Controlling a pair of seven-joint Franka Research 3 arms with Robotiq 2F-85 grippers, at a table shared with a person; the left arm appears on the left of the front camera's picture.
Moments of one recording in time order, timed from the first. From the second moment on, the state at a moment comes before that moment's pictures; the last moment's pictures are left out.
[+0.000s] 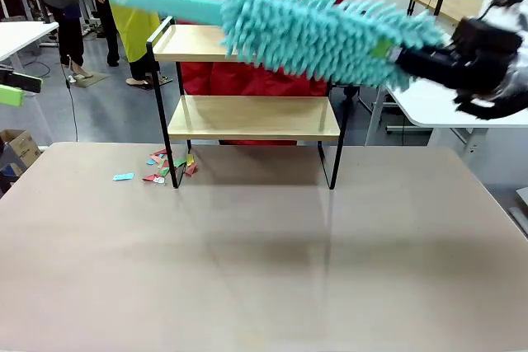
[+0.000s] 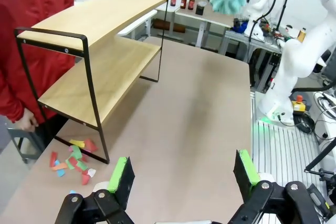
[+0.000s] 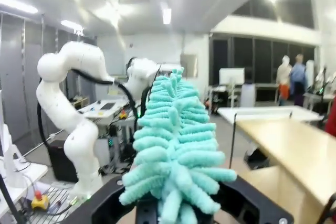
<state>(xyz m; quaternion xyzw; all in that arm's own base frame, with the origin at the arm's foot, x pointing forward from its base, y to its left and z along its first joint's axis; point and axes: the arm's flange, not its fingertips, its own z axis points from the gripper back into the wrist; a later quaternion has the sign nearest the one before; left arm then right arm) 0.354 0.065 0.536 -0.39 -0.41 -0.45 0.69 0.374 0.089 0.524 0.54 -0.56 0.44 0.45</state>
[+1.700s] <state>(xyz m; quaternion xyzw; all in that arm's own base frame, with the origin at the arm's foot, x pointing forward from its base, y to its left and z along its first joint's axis) 0.354 0.066 0.536 -0.39 -0.41 -0.45 0.69 0.351 -0.136 0.514 0.17 -0.71 0.02 0.68</state>
